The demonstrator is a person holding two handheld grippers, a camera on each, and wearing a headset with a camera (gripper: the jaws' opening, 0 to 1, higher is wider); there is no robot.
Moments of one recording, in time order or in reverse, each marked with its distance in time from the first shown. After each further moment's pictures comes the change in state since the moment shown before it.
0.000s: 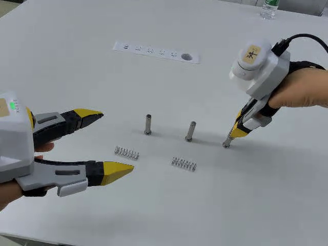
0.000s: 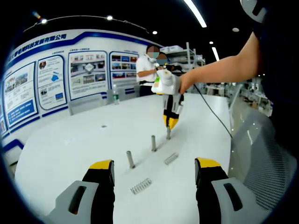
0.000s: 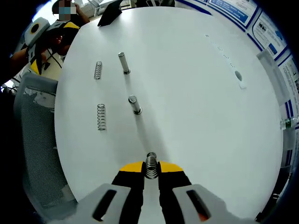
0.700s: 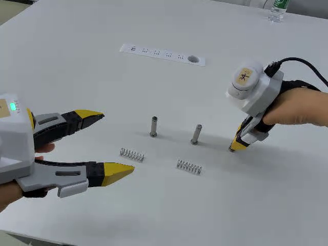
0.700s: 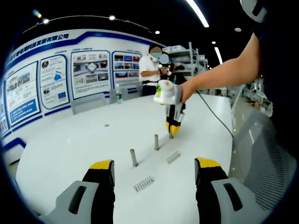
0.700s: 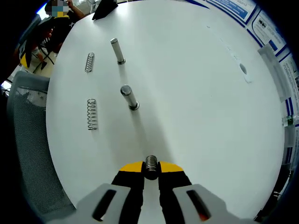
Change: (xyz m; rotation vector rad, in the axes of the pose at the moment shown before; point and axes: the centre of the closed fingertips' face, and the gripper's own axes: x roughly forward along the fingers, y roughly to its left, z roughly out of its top) left arm -0.007 0.005 -0.001 -0.008 0.003 0.024; right arm 0.023 0.005 -0.006 0.017 0.037 -0.011
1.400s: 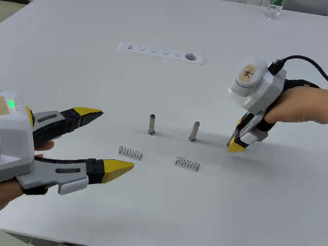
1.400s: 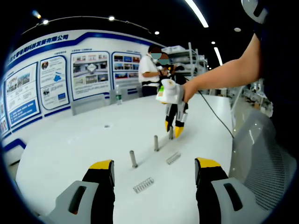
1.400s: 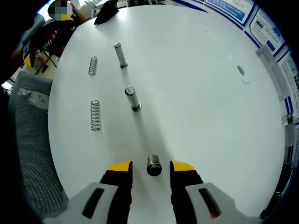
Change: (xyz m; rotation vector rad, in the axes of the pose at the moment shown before) left arm 0.002 -0.001 0.002 0.007 -0.006 -0.002; right arm -0.007 0.003 -0.001 0.007 -0.057 0.000
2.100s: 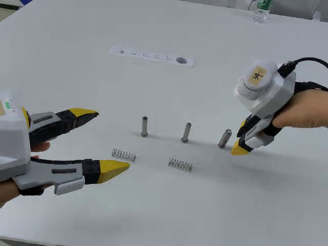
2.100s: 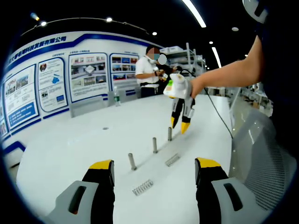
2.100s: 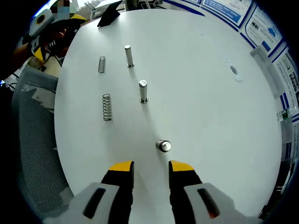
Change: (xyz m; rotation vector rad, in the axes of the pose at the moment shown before) left arm 0.002 -0.004 0.004 0.016 -0.007 -0.015; right arm -0.025 0.018 -0.018 0.008 -0.026 -0.032
